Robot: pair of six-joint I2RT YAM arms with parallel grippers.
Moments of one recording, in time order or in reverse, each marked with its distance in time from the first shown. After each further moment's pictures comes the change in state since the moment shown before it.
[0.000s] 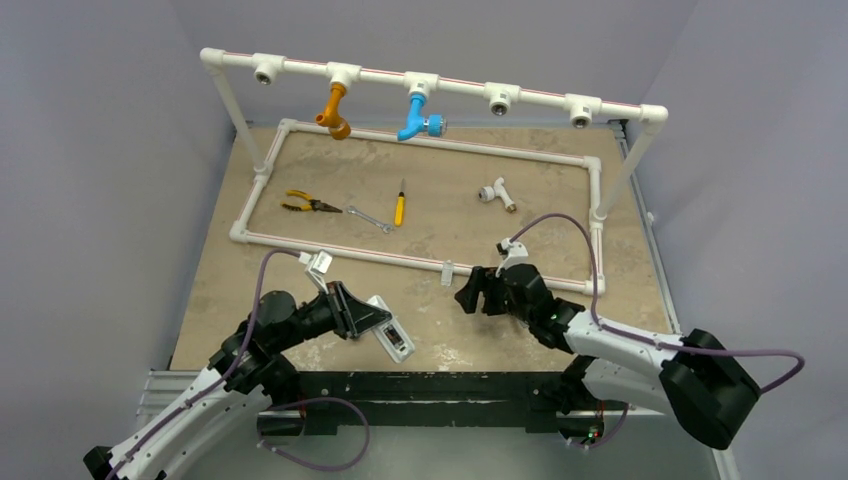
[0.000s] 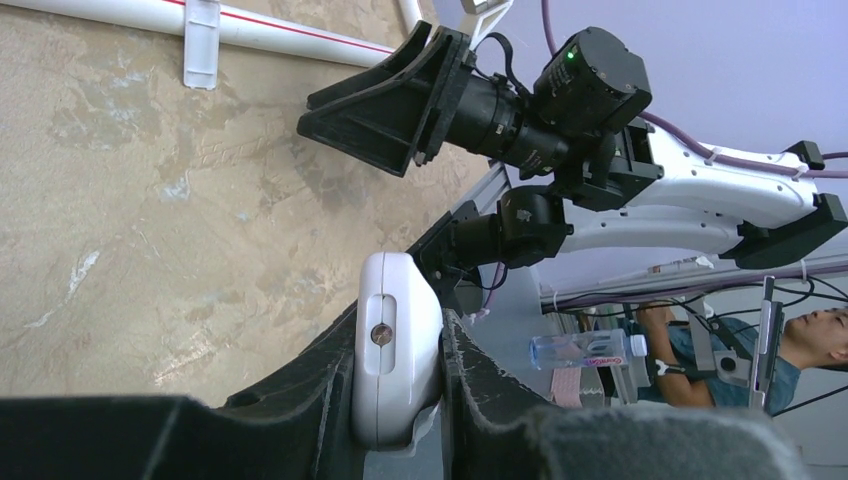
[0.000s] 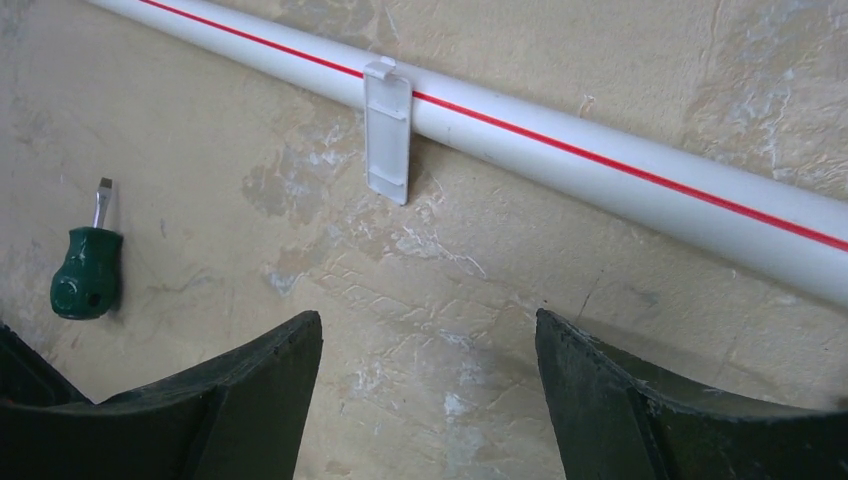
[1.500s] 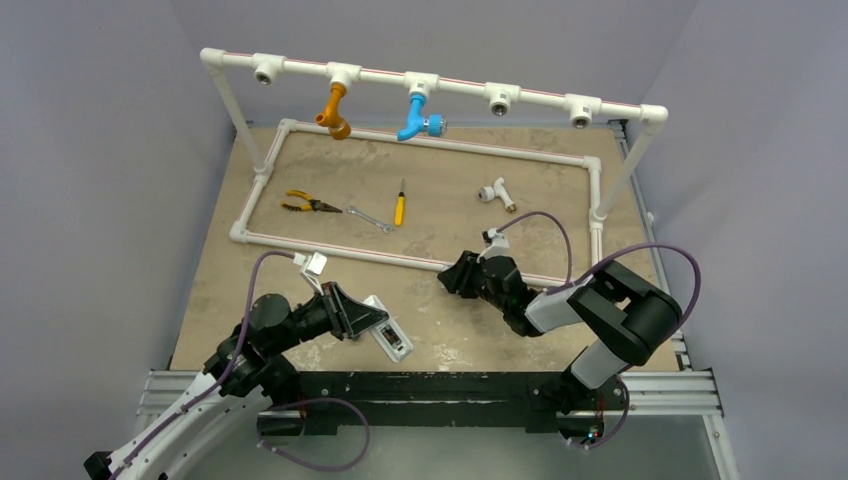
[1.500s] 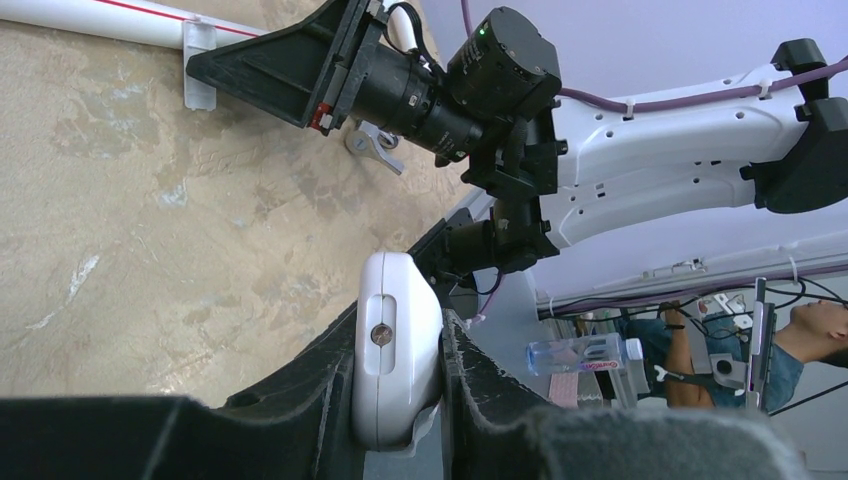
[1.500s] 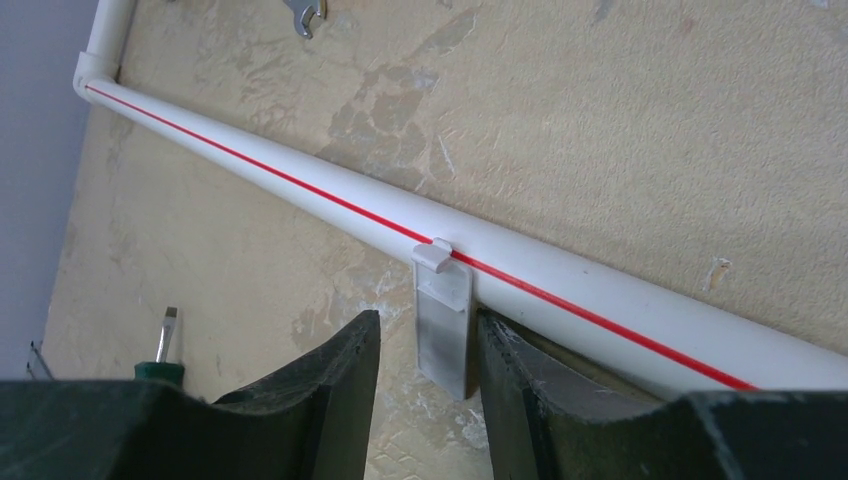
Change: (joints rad) left arm 0.000 -0.048 0.012 -0.034 -0.012 0.000; right arm 0.000 0.551 0.036 0.655 0.008 0.150
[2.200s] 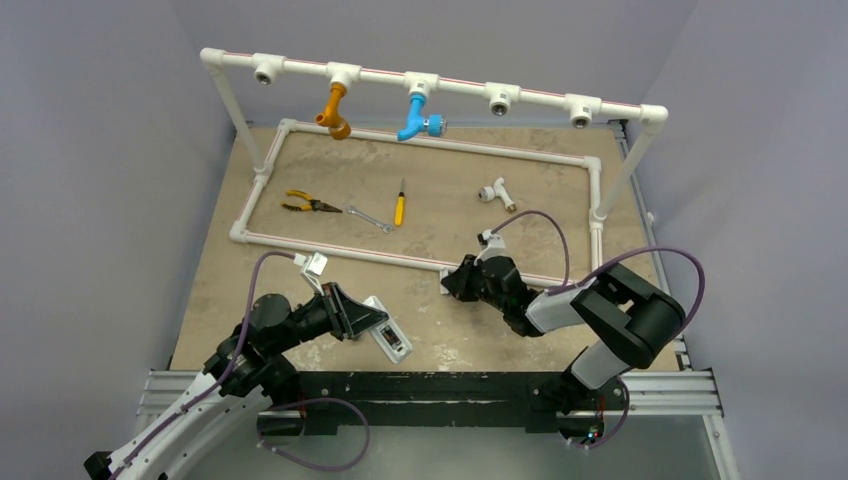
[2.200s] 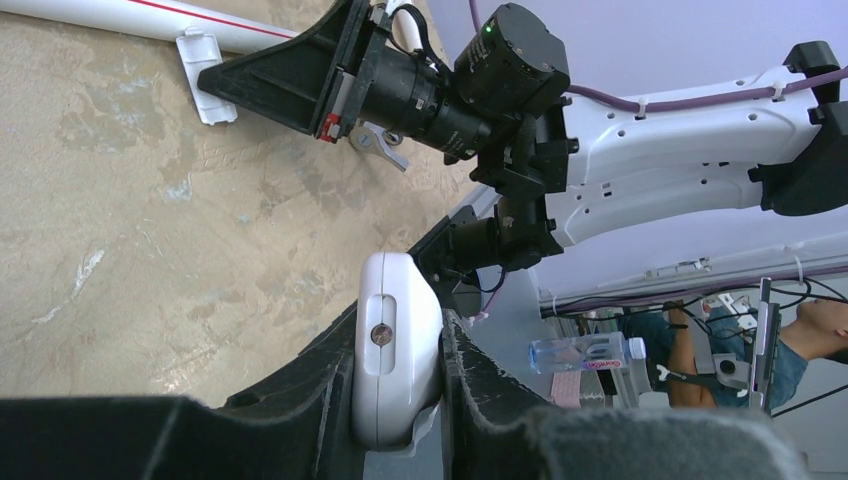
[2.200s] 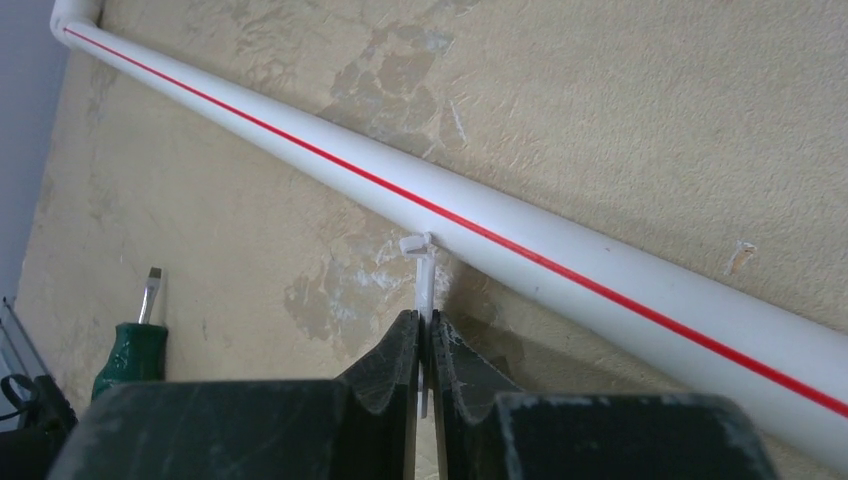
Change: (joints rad) left arm 0.000 0.000 0.000 -0.012 -0.001 0.002; right arm 0.001 -0.005 0.006 -0.032 -0.035 -0.047
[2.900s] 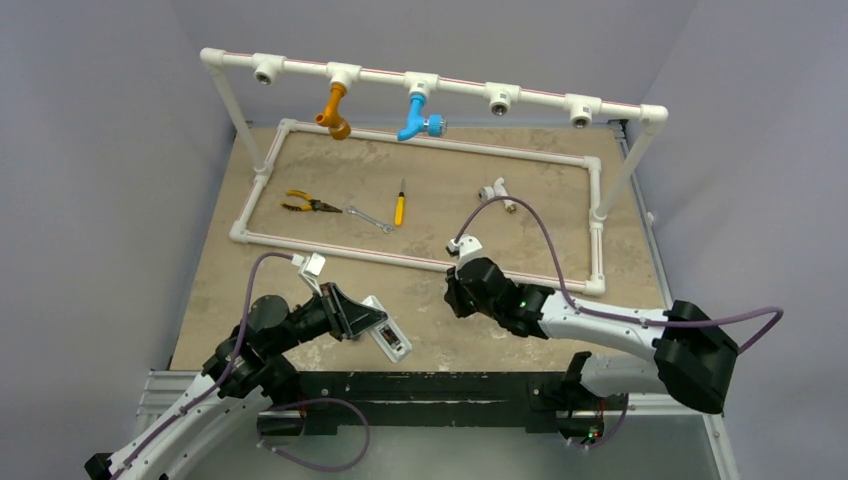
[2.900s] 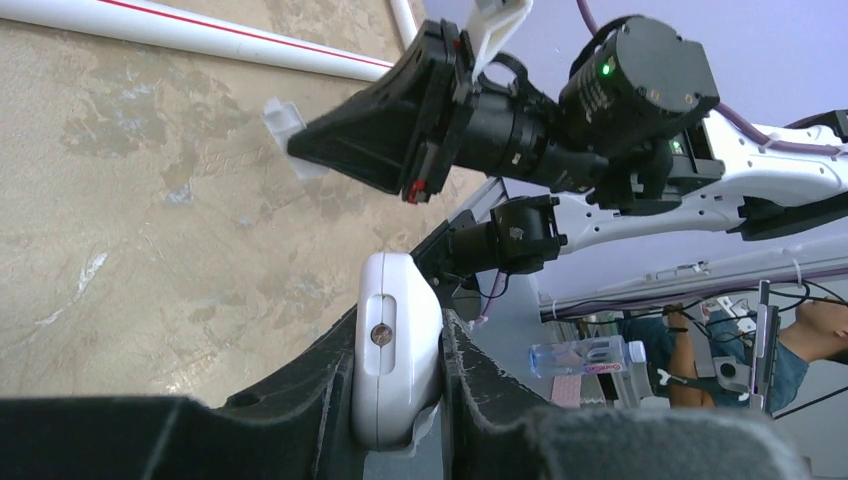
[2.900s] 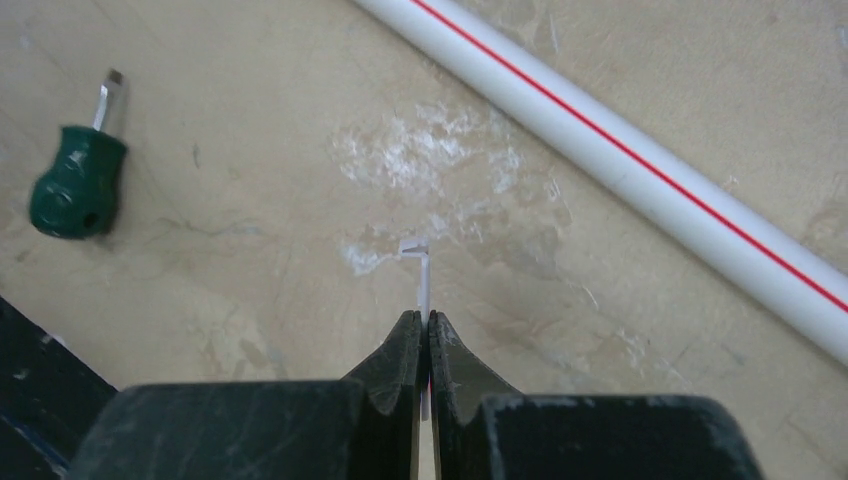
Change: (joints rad) left arm 0.000 -0.019 0.000 -0.008 -0.008 0.001; right arm 0.205 -0.351 0.238 -0.796 0.135 -0.282
